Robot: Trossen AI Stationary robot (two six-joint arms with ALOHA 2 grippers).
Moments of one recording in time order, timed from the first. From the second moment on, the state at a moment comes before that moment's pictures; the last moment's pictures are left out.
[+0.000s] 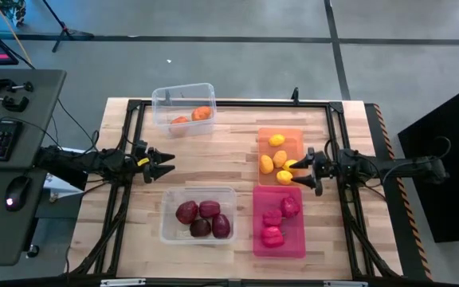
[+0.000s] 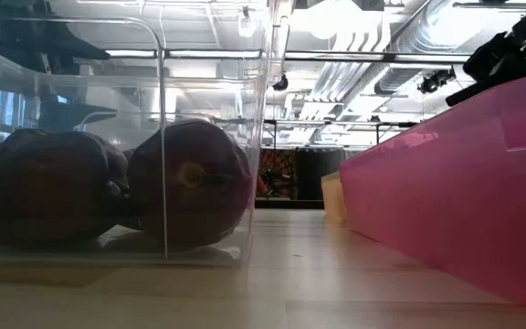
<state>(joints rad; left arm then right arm) -0.17 0.04 0.07 -0.14 -0.35 -0.76 -0.02 0.21 0.02 0.00 -0.08 0.26</state>
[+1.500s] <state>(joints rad) -0.16 0.02 0.07 -0.14 -0.35 -0.76 0.01 0.01 0.02 0.00 -0.06 0.47</state>
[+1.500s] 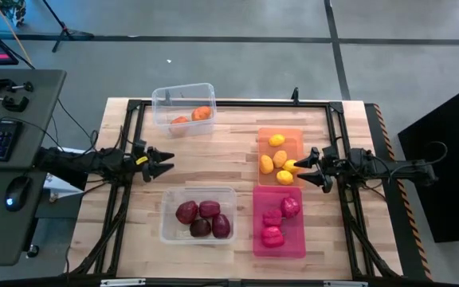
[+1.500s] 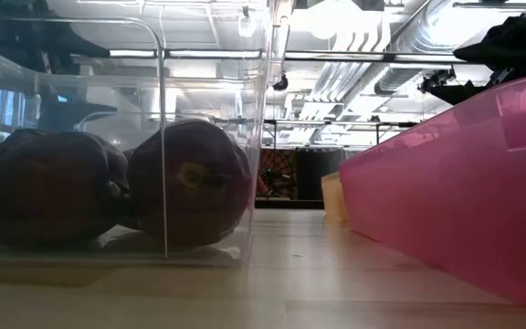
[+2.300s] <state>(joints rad) -0.12 0.00 0.07 -0.13 -0.38 -0.33 0.01 0.01 0.02 0.00 -0.06 0.47</state>
